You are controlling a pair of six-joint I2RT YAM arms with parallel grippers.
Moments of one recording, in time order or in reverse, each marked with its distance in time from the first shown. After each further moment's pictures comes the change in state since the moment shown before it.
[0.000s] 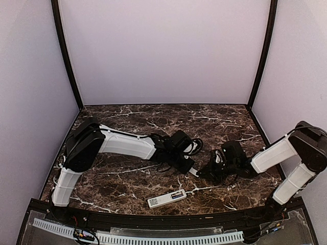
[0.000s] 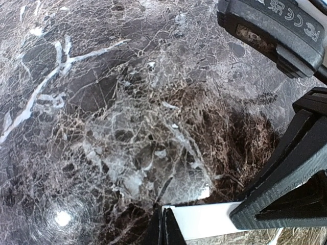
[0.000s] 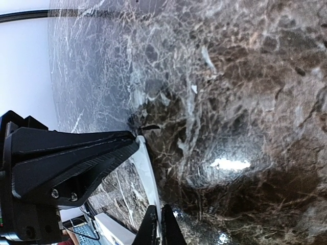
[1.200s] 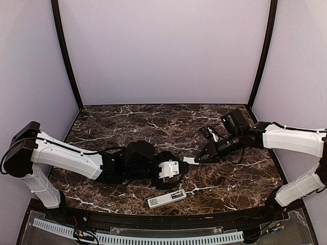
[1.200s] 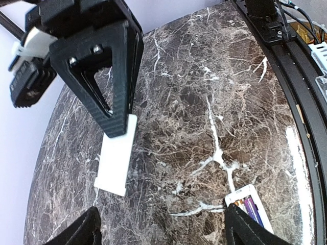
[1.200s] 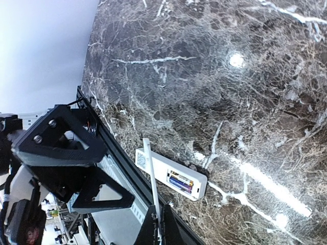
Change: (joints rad) left arm -0.147 -0.643 -0.724 0.524 -0.070 0.814; right arm -0.009 -0.211 0.441 -0.789 -0.246 -0.489
